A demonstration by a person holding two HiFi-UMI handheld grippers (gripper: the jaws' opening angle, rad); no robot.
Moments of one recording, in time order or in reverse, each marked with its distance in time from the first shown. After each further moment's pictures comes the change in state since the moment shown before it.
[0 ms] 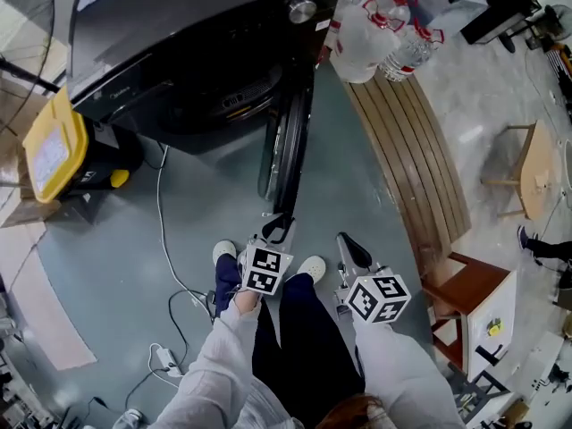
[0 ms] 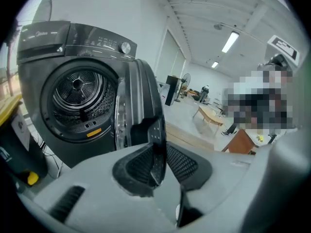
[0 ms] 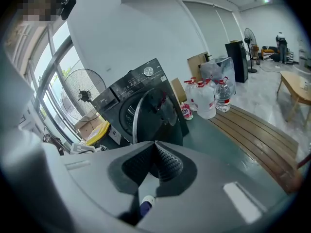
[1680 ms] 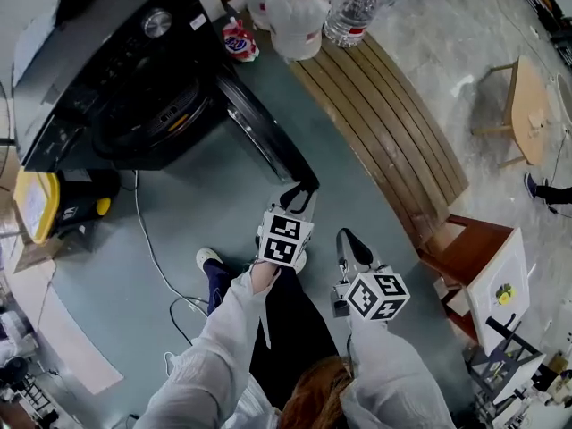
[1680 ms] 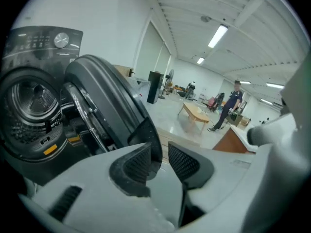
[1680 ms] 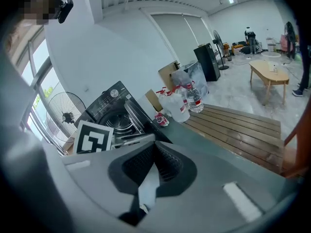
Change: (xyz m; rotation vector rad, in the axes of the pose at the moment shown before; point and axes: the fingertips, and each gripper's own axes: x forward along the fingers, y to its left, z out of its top) left arm 0.155 -0.197 0.075 0.088 0.055 -0.151; right arm -0.112 -0.187 -0.003 0.213 -0.126 -0.137
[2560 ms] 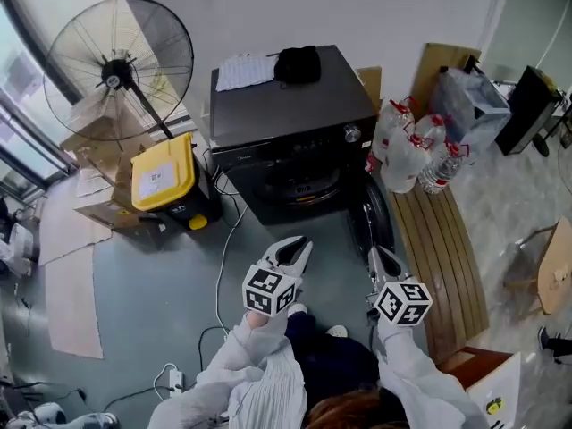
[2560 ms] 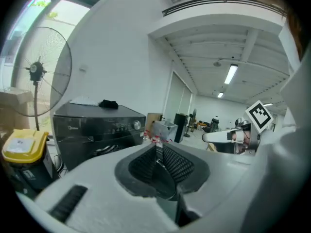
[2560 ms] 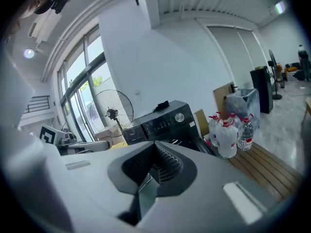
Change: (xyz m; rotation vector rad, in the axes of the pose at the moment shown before) left arm -0.427 0.094 0.126 -0.103 -0.459 0.292; right arm -0.036 0.311 0.114 -0.389 -0.101 0.397
